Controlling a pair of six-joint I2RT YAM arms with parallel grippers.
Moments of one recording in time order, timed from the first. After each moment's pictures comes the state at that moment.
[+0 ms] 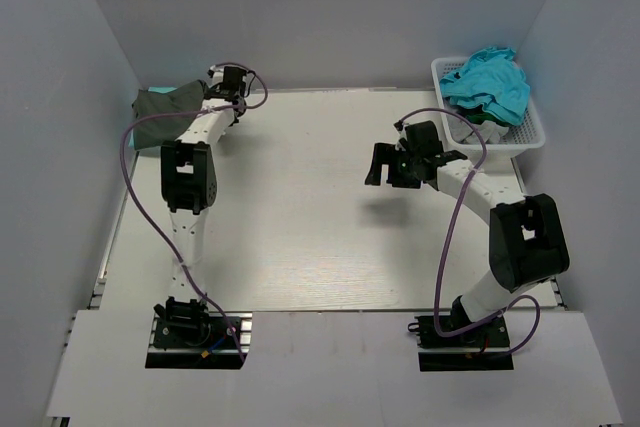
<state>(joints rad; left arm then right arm) -0.14 2.42 2.12 -0.62 -0.64 -0.21 0.35 1.60 1.04 -0.33 -0.24 0.34</state>
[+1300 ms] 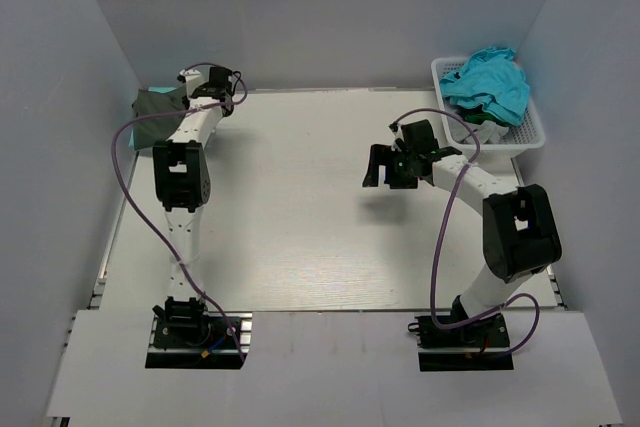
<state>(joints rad) -0.07 2.44 2.16 -0.72 -0.89 -0.52 0.35 1.67 1.08 -0.35 -0.28 0.31</state>
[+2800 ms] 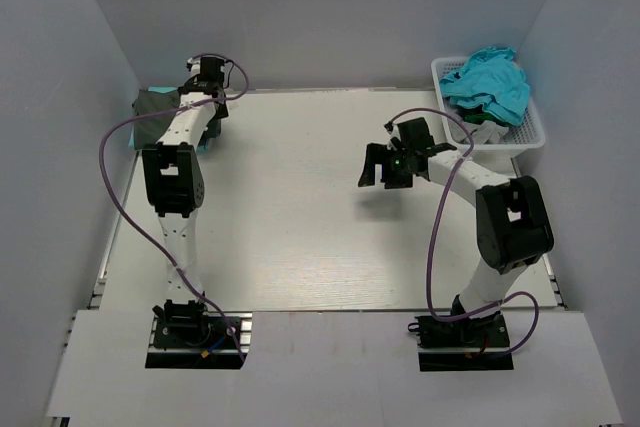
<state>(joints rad) -0.06 2.31 2.09 -0.68 -0.53 -0.25 0.35 1.73 1.13 -0.36 -0.33 0.31</state>
